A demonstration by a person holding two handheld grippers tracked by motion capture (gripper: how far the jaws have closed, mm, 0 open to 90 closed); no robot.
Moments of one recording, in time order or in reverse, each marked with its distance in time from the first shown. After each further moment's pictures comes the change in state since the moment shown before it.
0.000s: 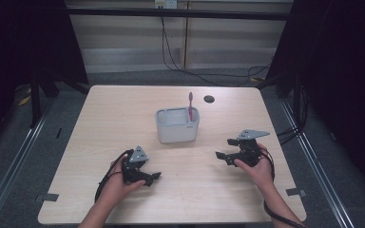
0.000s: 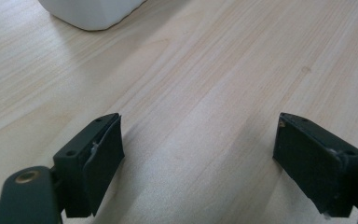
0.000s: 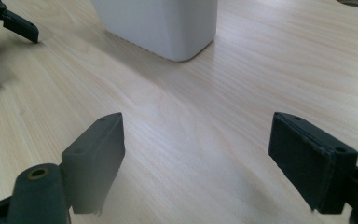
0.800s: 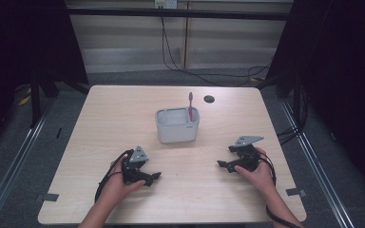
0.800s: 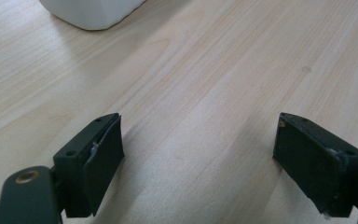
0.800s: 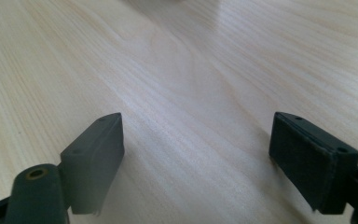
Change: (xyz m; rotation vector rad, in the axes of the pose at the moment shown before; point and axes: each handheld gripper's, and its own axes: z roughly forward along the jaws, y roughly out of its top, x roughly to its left) left arm 0.000 0.000 0.000 0.000 0.002 -0.002; right arm -0.001 -0.020 0.009 0.142 -0.022 -0.086
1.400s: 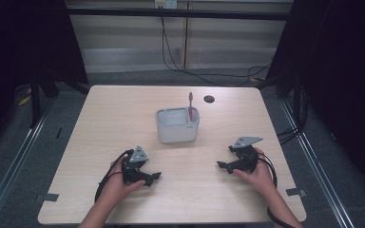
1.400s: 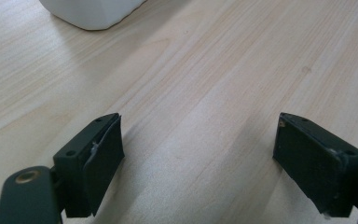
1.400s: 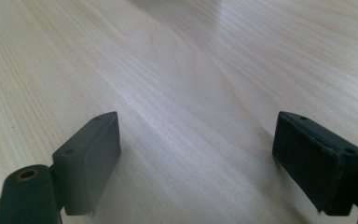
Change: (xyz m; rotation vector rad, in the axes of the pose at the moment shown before) left arm 0.000 0.000 0.000 0.000 0.000 0.000; right arm 0.002 -0.001 0.001 0.007 -0.011 -0.023
